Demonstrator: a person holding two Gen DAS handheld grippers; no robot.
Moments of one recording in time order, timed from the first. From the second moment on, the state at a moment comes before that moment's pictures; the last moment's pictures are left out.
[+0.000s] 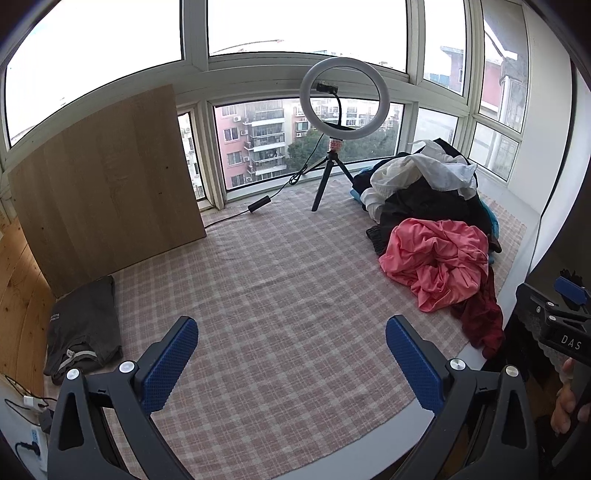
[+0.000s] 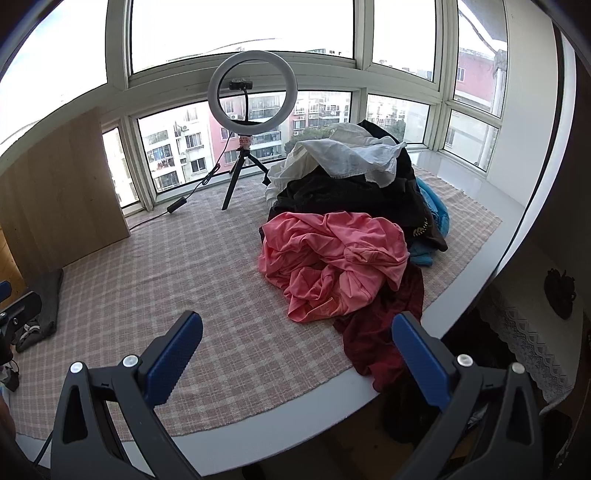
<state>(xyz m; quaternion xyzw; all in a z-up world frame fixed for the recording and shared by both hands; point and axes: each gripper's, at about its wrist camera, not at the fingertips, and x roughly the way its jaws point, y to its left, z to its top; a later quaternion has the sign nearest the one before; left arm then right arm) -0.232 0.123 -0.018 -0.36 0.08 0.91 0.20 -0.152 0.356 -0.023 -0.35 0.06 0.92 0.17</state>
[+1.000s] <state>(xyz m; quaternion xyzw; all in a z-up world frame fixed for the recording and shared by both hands) -0.330 0.160 -0.007 -0.36 0.02 0.90 0.23 -0.237 0.554 -0.079 -0.37 0.13 0.91 0.15</state>
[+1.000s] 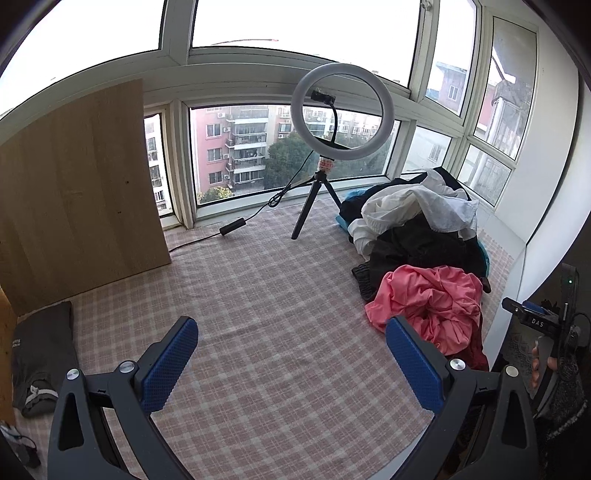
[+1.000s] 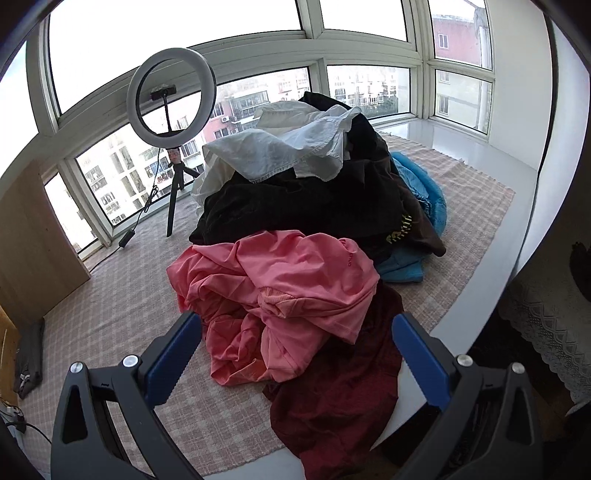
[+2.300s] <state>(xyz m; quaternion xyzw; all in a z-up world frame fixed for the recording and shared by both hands) -0.341 -0.040 0.020 -0.37 -0.05 0.93 -0.02 -0.431 0.236 0.092 -0.38 0.06 0.79 -0.47</state>
